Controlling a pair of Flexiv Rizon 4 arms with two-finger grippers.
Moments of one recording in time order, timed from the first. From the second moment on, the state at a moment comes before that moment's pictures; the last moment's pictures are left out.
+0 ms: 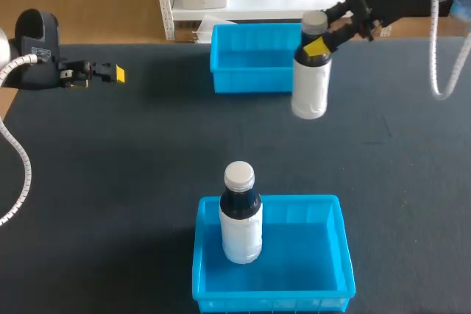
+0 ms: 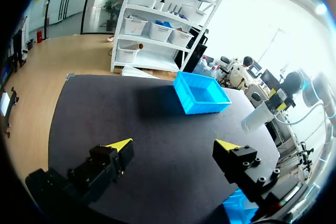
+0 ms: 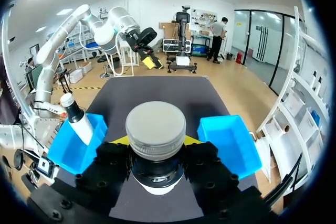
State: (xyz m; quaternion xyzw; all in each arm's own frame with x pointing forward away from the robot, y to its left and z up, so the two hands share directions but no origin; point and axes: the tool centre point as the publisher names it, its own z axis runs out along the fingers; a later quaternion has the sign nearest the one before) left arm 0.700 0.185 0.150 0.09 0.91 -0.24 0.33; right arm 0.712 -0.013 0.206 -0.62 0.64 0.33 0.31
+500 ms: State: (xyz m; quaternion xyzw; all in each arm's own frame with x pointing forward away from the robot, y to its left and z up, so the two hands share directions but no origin) left arm 0.700 0.185 0.150 0.09 0.91 -0.24 0.33; right arm 0.697 -0.061 0.219 -0.59 0.66 0.31 0.34
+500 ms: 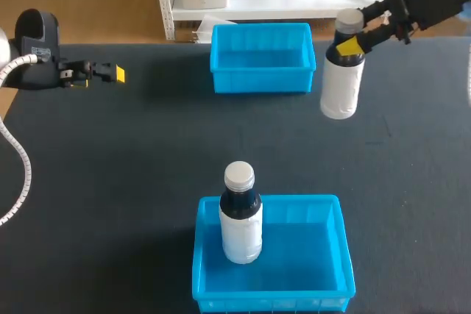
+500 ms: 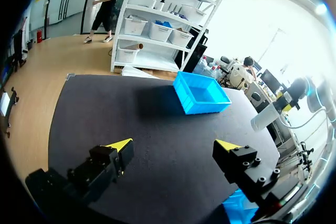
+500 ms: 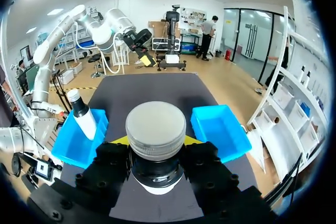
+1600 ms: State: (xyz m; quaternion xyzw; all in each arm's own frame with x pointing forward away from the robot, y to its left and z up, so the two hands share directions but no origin) left arm 0.700 0.185 0.150 0.09 0.91 -0.24 0.33; right arm 0.750 -0.127 0.232 -0.59 0.67 0.27 0.36
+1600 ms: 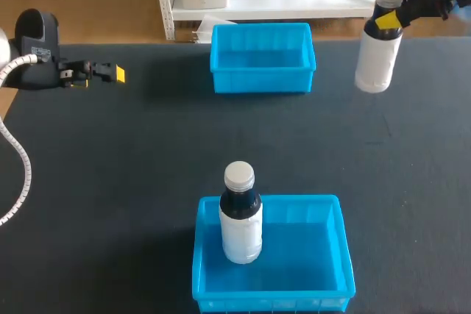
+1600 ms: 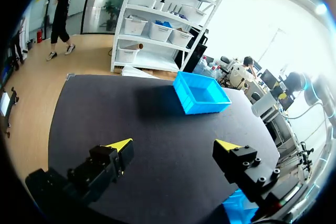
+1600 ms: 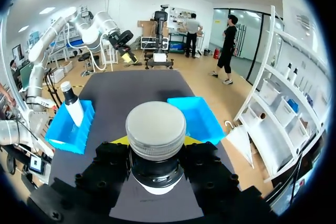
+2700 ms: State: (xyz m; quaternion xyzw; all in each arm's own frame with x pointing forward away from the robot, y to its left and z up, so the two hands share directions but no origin) left arm 0.700 0.185 0.150 0.09 0.91 -0.24 0.33; right arm 0.859 -0.009 0.243 -0.62 0.63 0.30 0.37
